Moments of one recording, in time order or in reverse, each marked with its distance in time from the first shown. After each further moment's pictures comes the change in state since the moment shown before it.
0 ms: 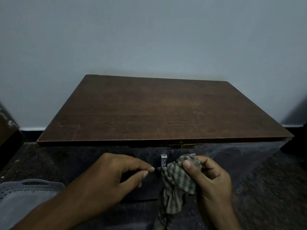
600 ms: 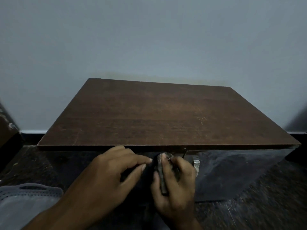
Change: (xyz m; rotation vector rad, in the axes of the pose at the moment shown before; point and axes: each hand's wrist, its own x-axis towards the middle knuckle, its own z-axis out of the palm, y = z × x) left_hand 0.003 -0.007 0.002 0.174 0.237 0.096; right_hand 0.016 0.075 0.043 -0.956 0.185 -1.020
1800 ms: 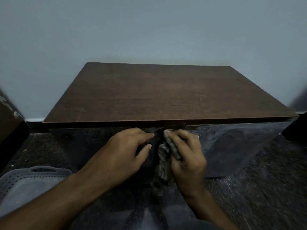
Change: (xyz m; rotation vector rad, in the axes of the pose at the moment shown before) left_hand 0.002 0.000 0.026 0.094 -0.155 -0.076; right_hand 0.012 0.008 -0.025 0.201 -0.081 0.126
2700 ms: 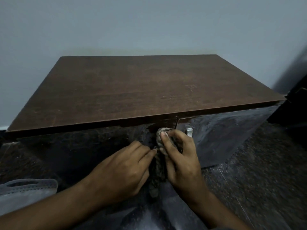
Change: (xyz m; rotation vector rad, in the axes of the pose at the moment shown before) left_hand -0.010 -0.022 0.041 0.338 -0.094 0.501; right_hand -0.023 0.007 -0.005 -0.113 -0.166 -0.012
